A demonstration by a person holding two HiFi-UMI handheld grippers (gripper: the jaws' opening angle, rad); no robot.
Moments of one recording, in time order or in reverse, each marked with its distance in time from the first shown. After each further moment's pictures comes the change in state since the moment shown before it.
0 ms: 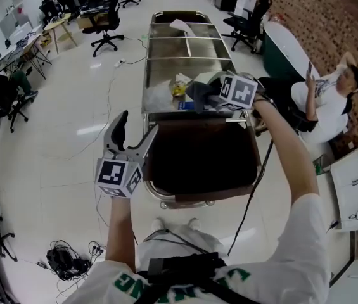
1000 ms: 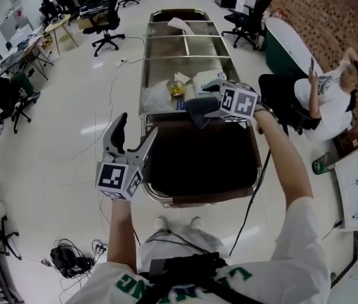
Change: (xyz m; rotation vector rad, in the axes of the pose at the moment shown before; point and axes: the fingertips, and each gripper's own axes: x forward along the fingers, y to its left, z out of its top) left arm 0.008 -0.012 0.003 0.032 0.003 0.001; right arm 0.010 0.038 -0.006 -0.002 -0.123 0.076
